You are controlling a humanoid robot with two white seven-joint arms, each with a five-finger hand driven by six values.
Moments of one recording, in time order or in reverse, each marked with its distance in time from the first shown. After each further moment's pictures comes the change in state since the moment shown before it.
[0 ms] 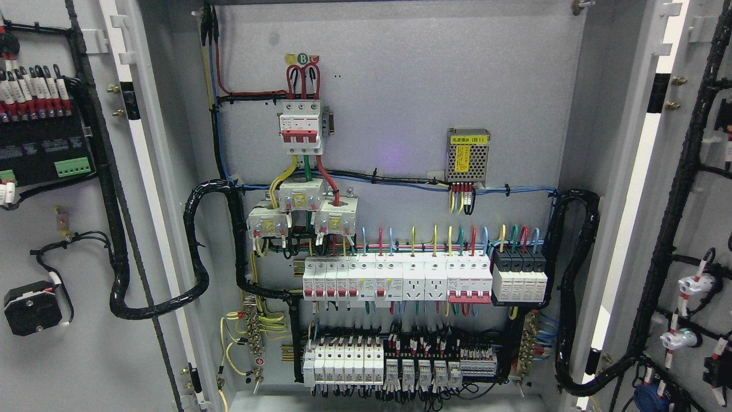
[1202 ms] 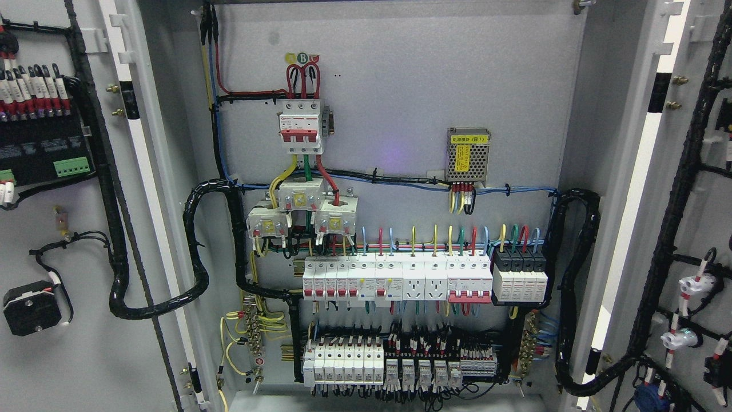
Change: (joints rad) left arm -0.402 -0.092 0.041 0.894 -0.004 0.418 0.015; right arm -0.466 0.194 -0.072 0.922 0.222 0.559 -0.161
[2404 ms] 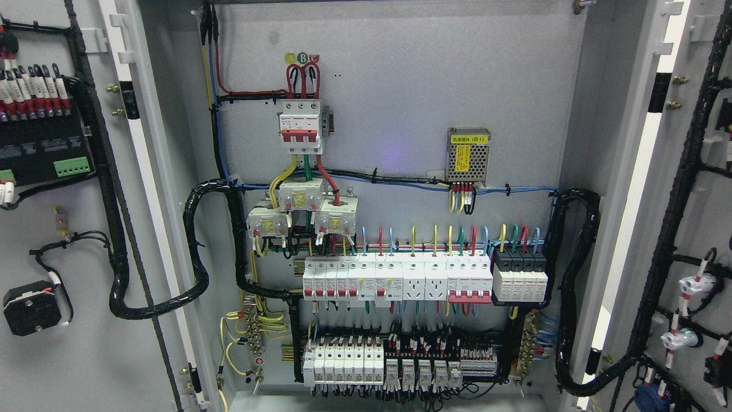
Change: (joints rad) left arm -0.013 -0.015 0.019 0.106 0.011 0.003 -0.011; right arm -0.102 0.085 -0.034 0.150 0.122 0.203 -0.012
